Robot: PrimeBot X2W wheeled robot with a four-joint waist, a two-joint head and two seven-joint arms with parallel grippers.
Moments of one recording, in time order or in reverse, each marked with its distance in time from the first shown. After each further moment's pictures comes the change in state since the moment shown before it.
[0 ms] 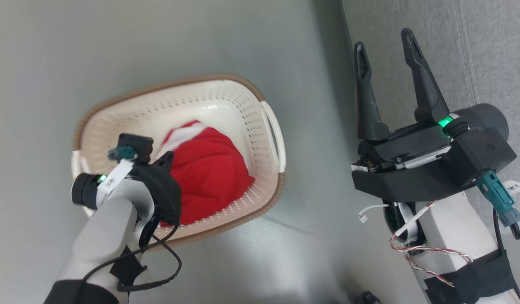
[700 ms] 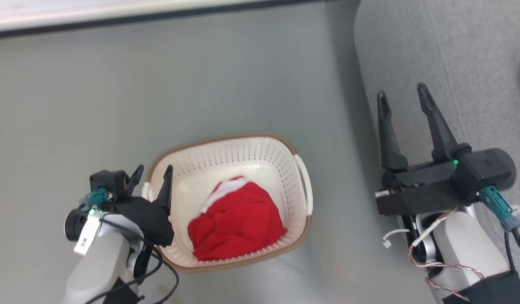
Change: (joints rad) left arm 0.149 0.008 0.103 -0.056 -0.071 0.009 -0.246; right arm 0.120 -0.062 -0.053 0.107 0.048 0.002 0.018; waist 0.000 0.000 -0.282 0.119
